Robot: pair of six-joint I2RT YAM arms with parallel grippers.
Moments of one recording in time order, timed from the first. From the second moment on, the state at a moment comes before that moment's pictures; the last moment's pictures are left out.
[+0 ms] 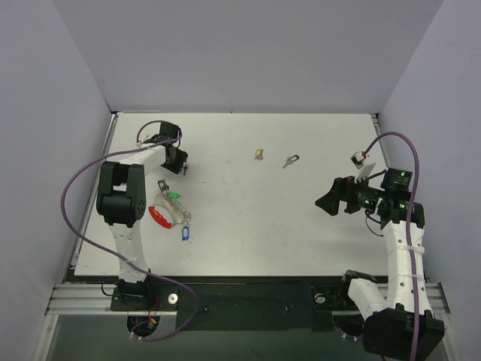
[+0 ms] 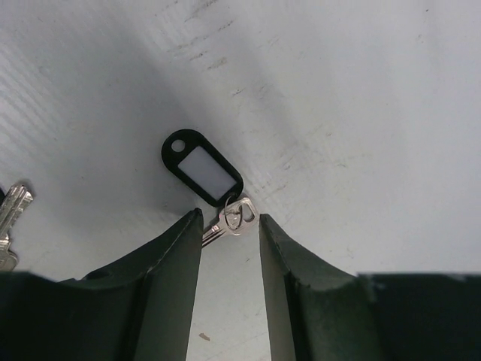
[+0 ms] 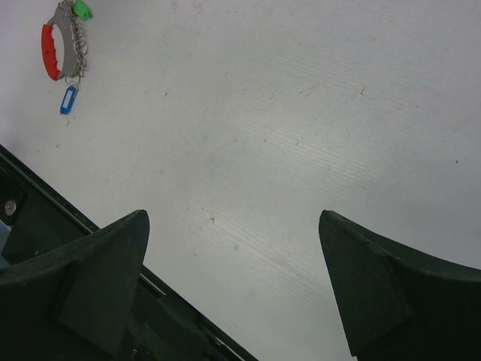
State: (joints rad) left arm -0.15 2.06 1.46 -0.45 -0.21 -1.21; right arm -0.23 0.92 0.85 -0.75 -0.81 -0.23
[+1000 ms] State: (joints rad) left arm -0.13 2.10 1.48 -0.35 -0.12 -1.20; right arm -0.22 0.93 0.85 -0.77 -0.79 -0.24
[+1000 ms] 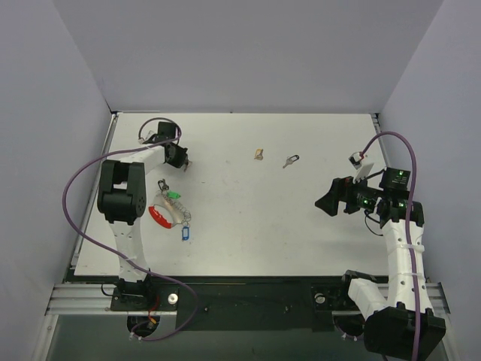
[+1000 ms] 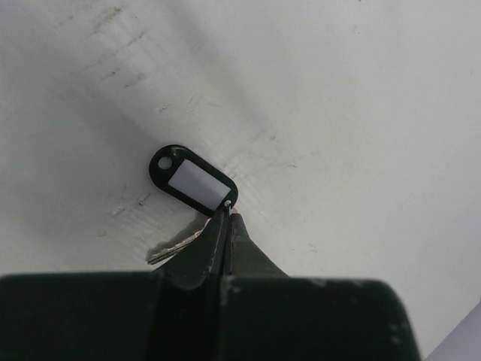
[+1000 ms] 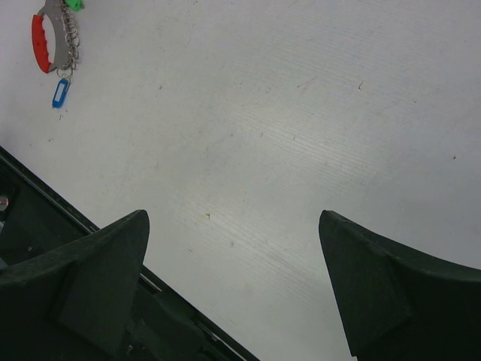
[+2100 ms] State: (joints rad) left arm -0.94 1.22 0.81 -0.04 0.49 0.03; right arm 0.07 1.12 1.09 -1.45 -0.95 -1.45
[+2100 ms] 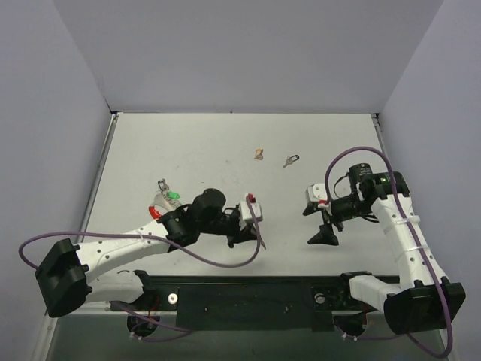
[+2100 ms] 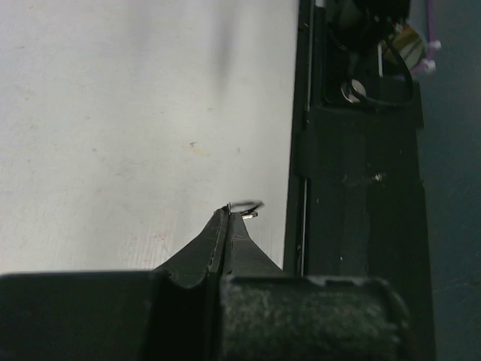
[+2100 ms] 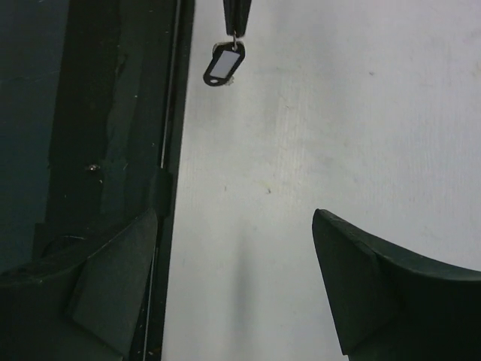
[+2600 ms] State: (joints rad) left arm -1.19 1.16 0.62 0.37 0.29 0.28; right arm 0.25 1.04 0.95 -1.47 -1.01 -1.45
